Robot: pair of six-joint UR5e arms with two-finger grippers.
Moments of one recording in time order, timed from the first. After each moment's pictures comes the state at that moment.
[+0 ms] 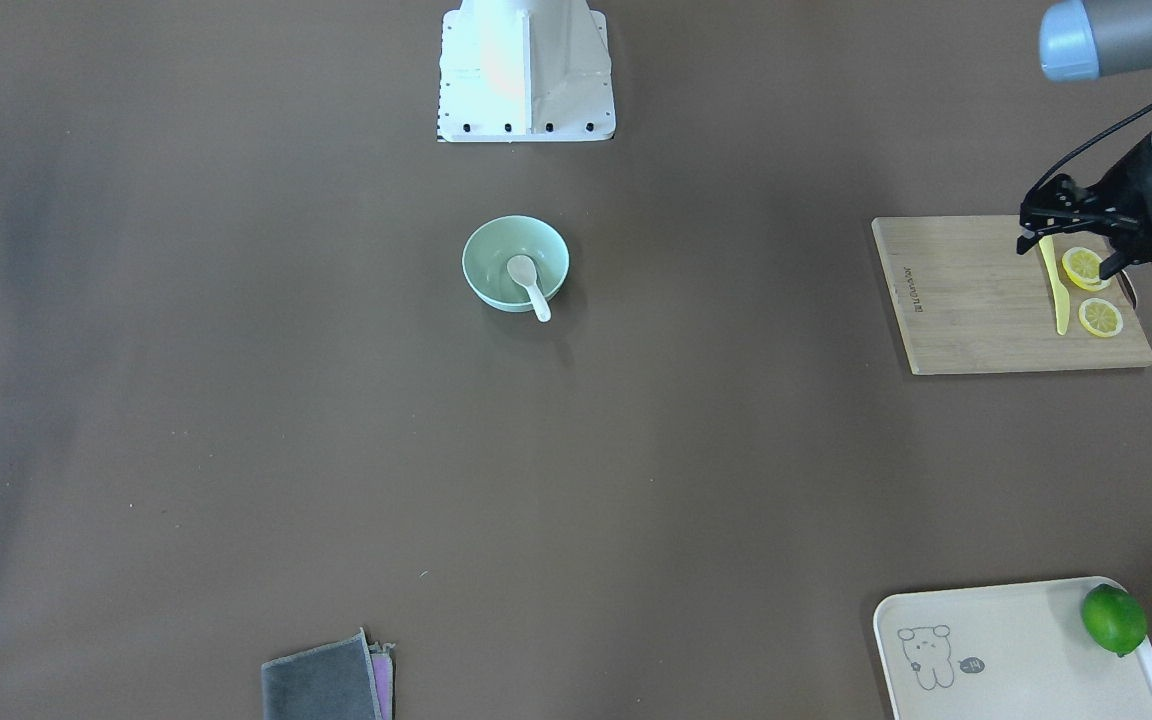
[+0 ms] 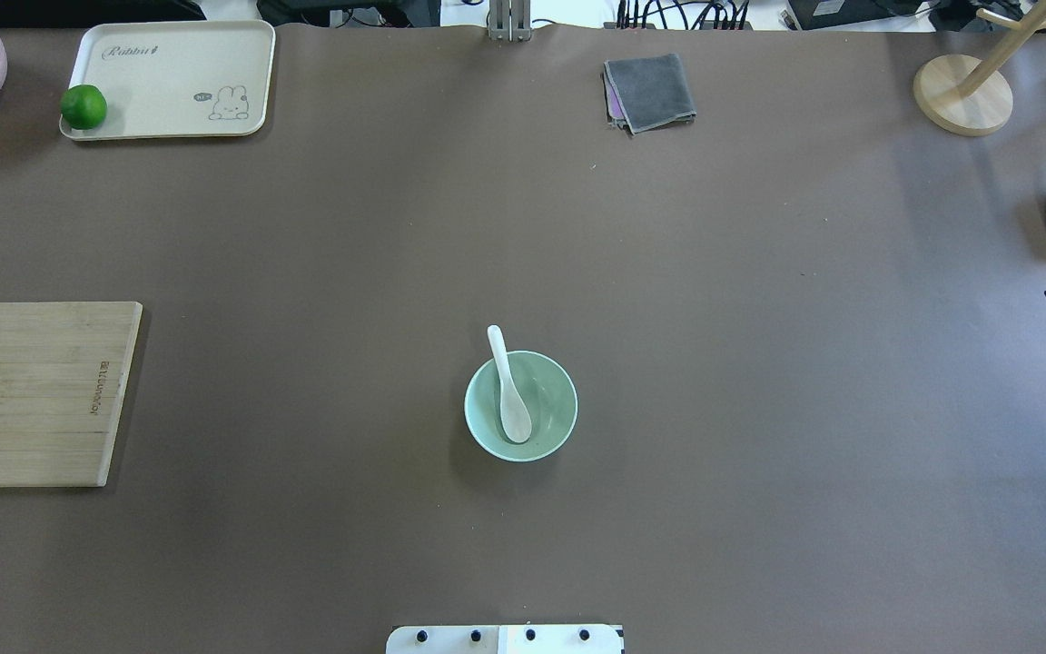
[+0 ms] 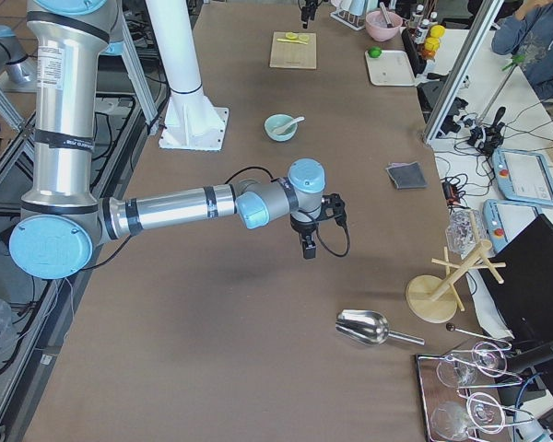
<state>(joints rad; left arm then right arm) -1.20 -1.51 -1.93 -1.62 -2.31 -0.14 1.27 -1.70 1.83 -1.32 2.32 0.22</state>
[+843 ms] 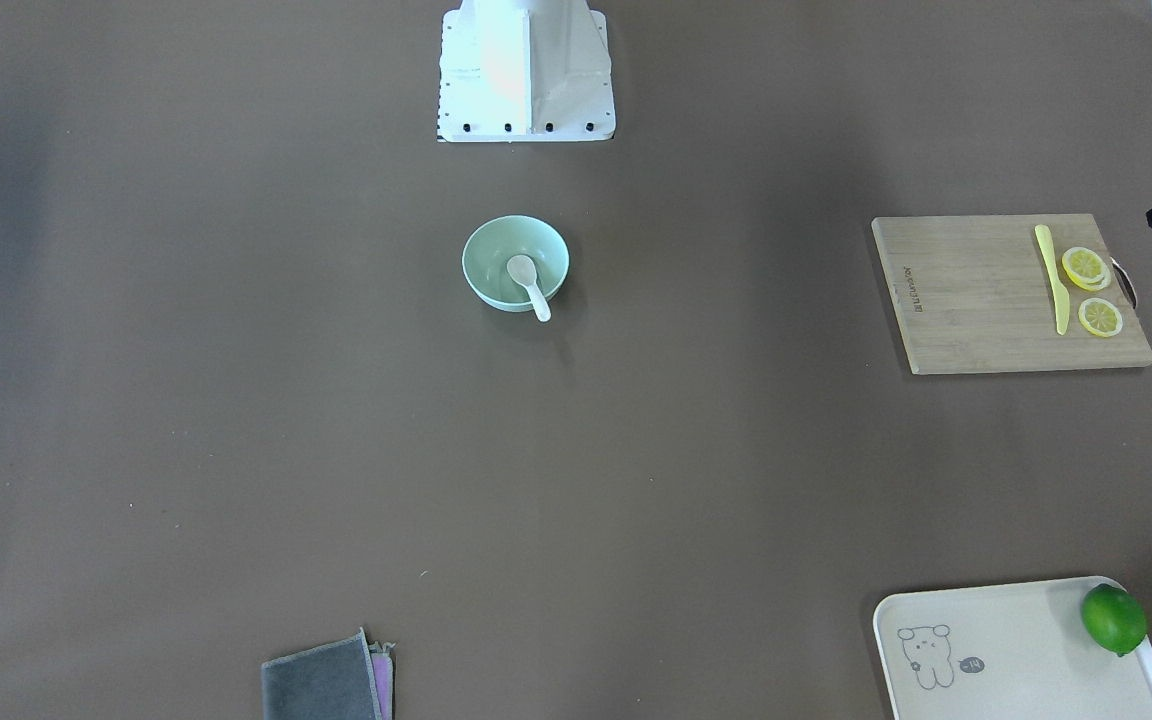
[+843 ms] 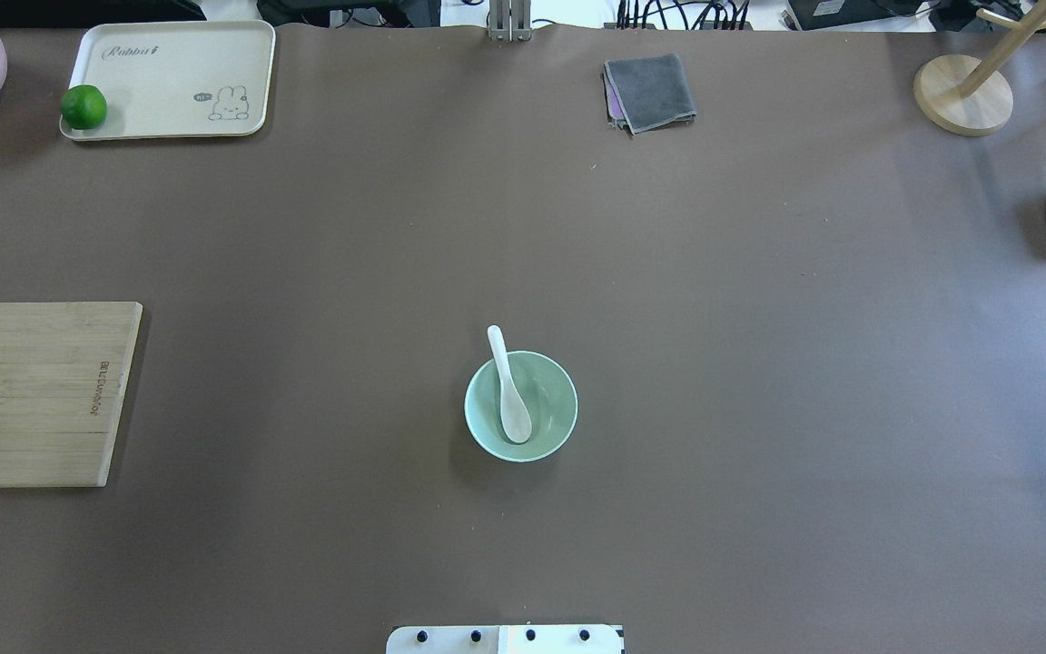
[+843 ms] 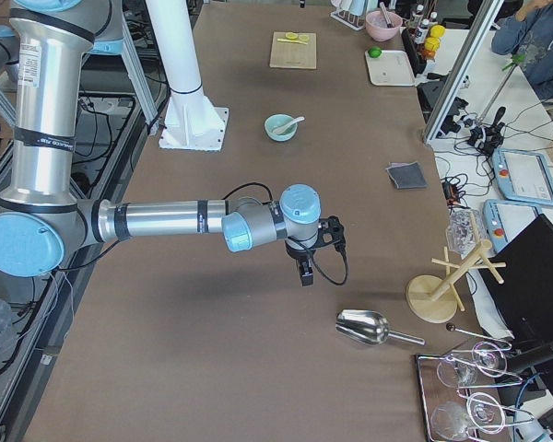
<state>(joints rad) -1.42 -1.43 -1.85 -1.62 -2.35 -0.07 1.41 -1.73 1.78 -1.32 2.38 0.10</state>
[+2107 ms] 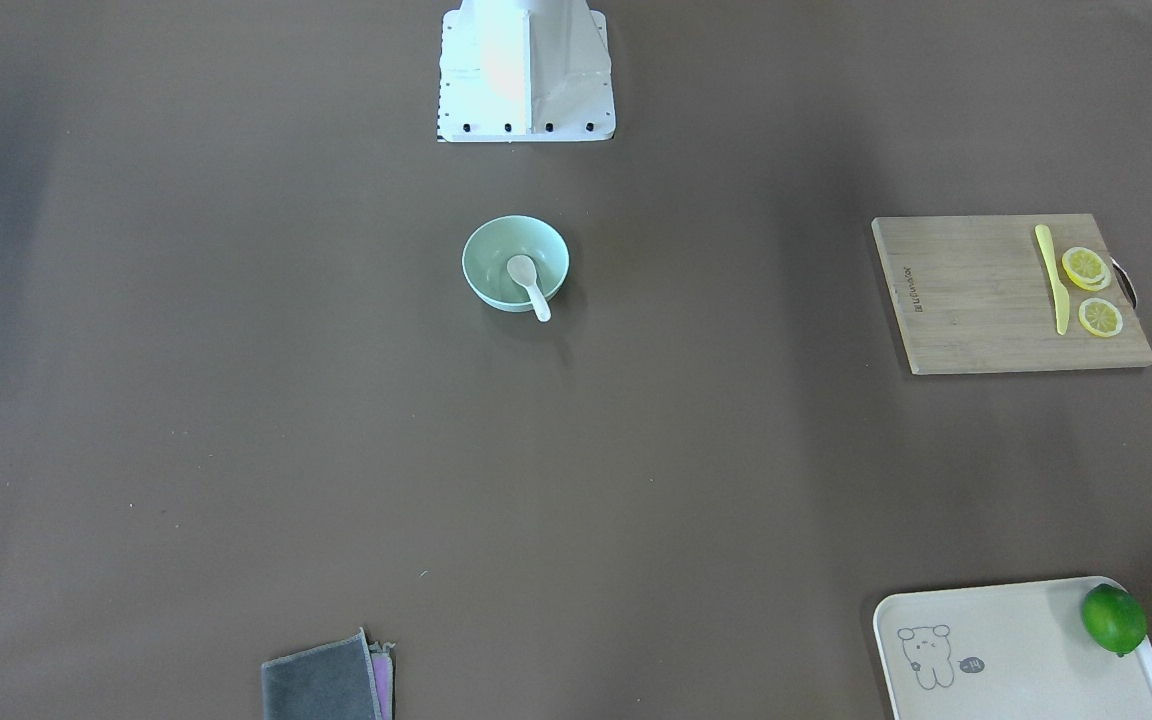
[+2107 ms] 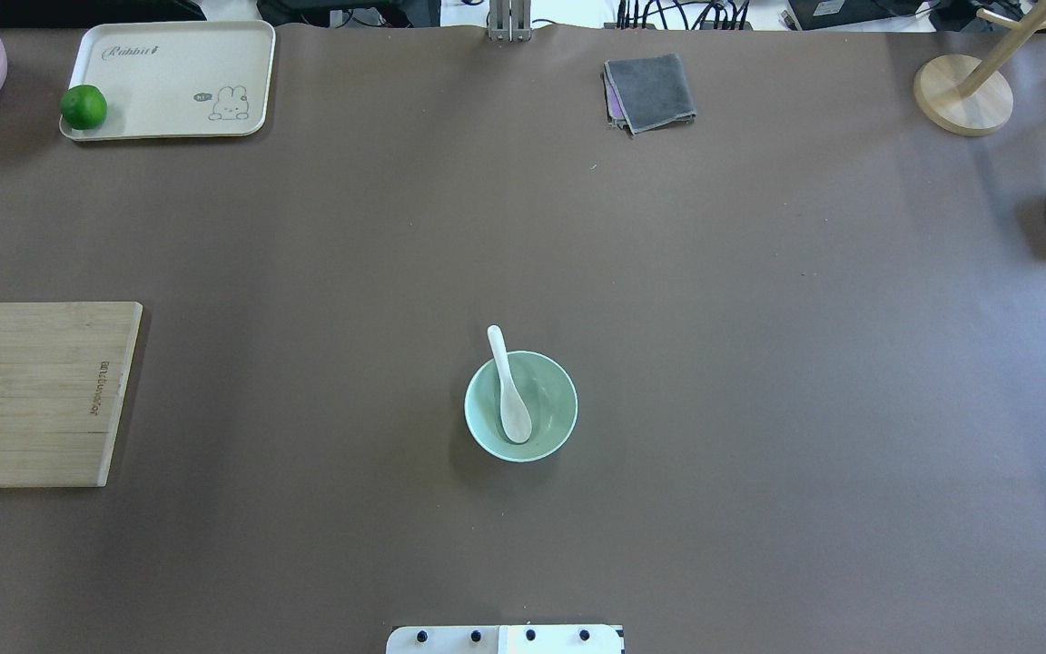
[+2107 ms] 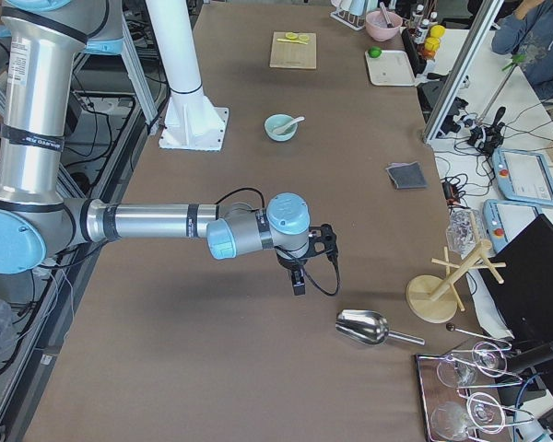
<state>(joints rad) -1.49 -1.46 -1.75 -1.62 -2.37 0.02 1.45 -1.77 1.79 -1.32 2.39 0.05</state>
